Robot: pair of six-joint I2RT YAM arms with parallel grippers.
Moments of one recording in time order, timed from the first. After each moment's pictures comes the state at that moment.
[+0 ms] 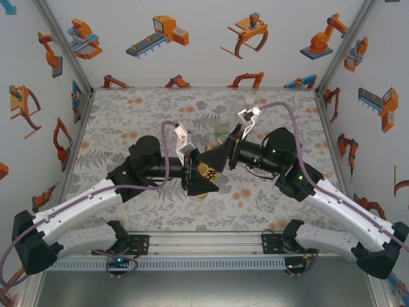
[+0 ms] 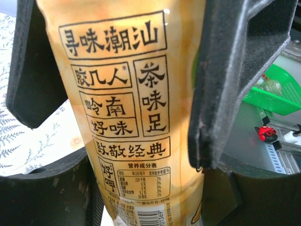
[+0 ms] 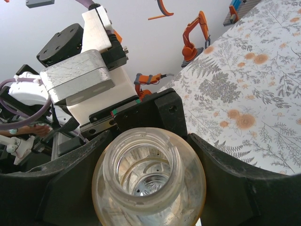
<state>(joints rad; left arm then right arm) -0.94 1.05 0.86 0.13 0.70 -0.28 0.89 0.96 1.03 -0.04 -0.33 0.60</state>
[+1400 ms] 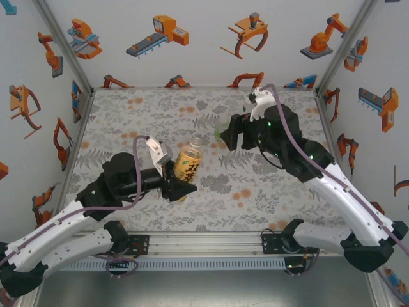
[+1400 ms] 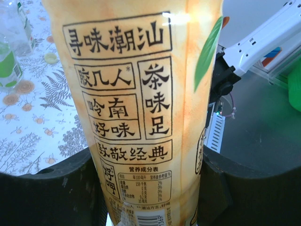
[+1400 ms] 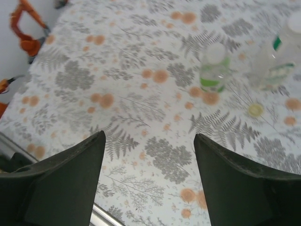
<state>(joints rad) -0.94 0.70 0.76 -0.22 0.35 -0.20 0.68 1.14 1.36 -0.65 0.06 0.34</state>
